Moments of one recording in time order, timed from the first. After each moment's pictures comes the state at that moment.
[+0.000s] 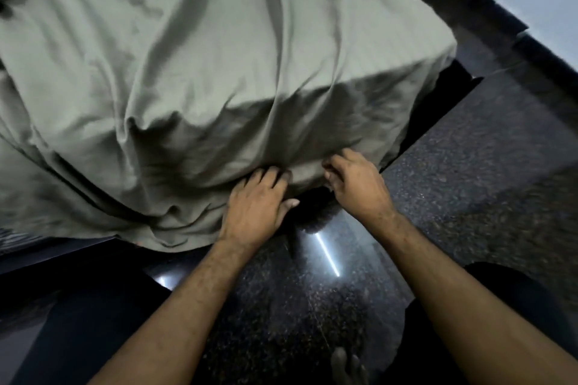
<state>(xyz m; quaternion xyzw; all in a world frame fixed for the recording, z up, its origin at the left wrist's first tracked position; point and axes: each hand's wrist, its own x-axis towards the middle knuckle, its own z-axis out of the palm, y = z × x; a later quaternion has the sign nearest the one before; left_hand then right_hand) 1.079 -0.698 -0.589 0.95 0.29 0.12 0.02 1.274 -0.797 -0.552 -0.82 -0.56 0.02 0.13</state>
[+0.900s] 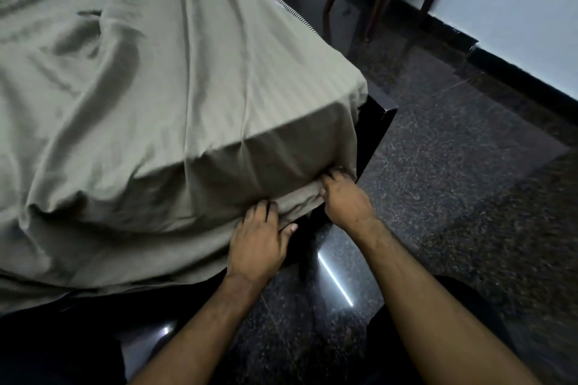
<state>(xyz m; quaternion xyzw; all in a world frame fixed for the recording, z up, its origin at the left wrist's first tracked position) 1.173 -0.740 -0.591 0.93 0.33 0.11 0.07 1.376 -0.813 -0.569 -0.87 -0.48 0.07 0.07</state>
